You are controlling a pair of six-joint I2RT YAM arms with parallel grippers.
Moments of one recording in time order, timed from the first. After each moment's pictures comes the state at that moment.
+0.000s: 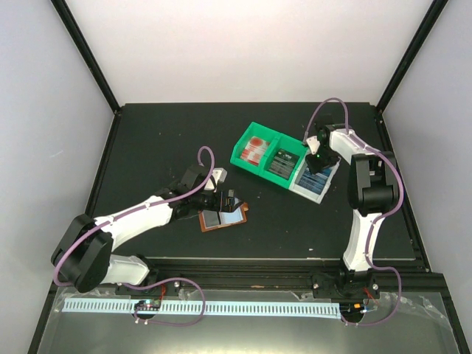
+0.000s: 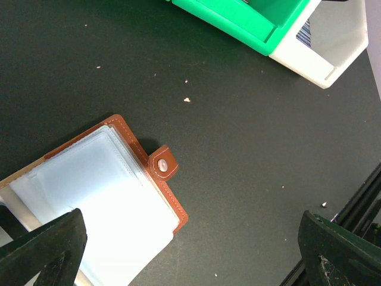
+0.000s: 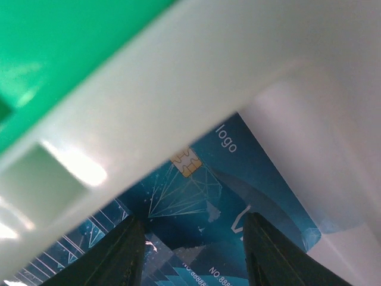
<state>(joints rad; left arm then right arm) -0.63 1.32 0.69 -0.15 0.34 -0.56 0.11 2.04 1.51 -0.89 0.01 -0.32</state>
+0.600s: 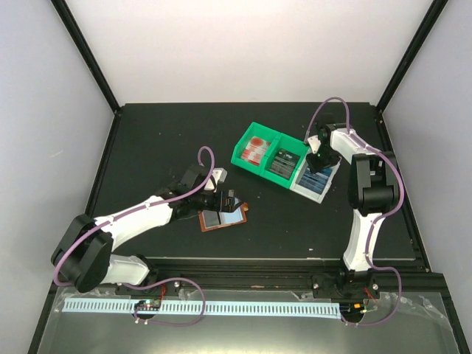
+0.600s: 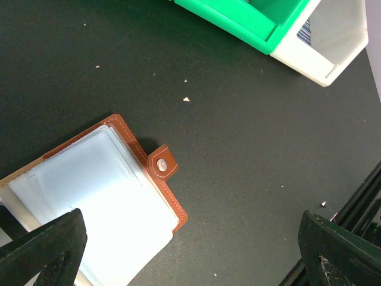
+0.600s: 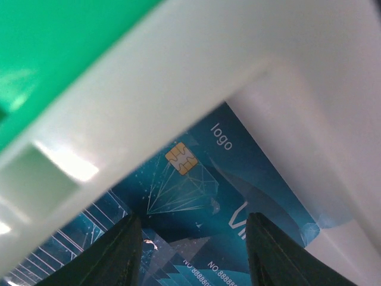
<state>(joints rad) -0.63 1.32 0.69 -0.15 0.35 -0.56 0.11 2.04 1.52 -0.89 0.02 -0.30</state>
